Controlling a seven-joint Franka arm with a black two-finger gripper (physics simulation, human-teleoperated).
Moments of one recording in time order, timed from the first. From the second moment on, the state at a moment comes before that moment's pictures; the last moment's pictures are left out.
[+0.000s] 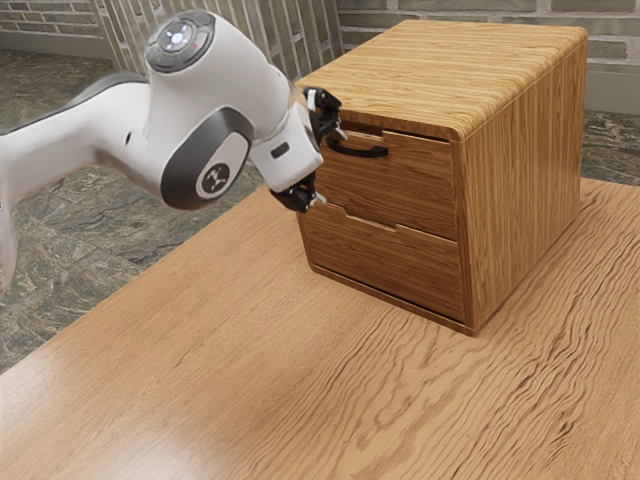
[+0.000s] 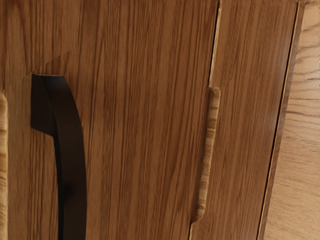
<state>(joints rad) -0.24 0.05 0.22 -1.67 0.24 2.39 1.32</state>
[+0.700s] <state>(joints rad) -0.22 0.15 0.22 -1.60 0.19 2.43 1.30</state>
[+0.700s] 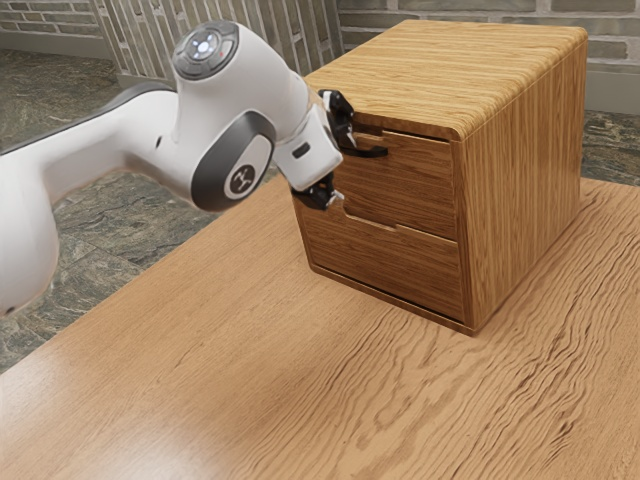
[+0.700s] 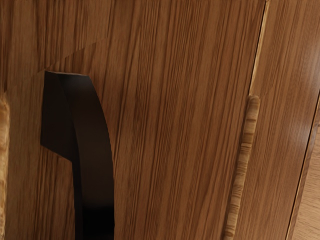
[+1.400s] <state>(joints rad) -0.23 0.15 0.20 -1.59 0.18 2.42 1.22</state>
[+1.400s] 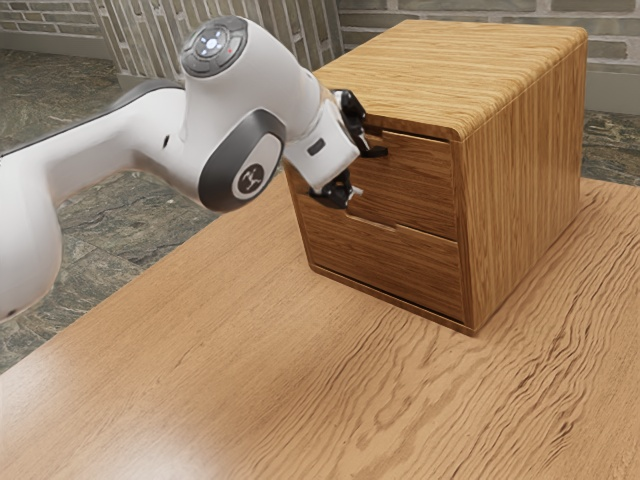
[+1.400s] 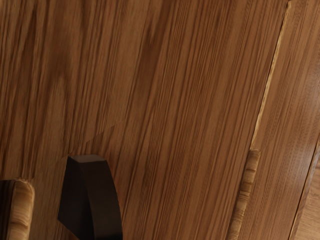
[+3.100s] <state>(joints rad) -0.26 0.01 0.20 -1.74 0.21 2.44 1.21</state>
